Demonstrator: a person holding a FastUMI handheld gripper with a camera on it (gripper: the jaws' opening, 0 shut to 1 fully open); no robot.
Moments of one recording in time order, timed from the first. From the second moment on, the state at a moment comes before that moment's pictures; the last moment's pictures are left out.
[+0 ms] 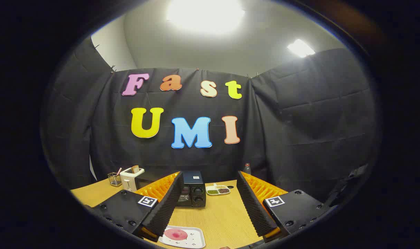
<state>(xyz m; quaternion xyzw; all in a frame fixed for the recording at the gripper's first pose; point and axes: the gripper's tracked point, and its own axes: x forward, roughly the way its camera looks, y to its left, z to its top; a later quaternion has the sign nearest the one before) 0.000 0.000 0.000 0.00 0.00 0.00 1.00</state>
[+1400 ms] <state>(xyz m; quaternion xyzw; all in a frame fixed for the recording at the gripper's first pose) 0.008 0.037 0.014 0.01 0.00 0.01 1.00</state>
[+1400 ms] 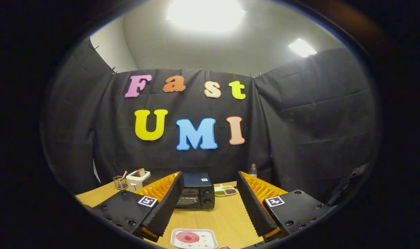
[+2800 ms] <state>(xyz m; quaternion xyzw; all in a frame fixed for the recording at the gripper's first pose) 0.233 0.202 -0.110 0.01 0.11 0.09 0.99</state>
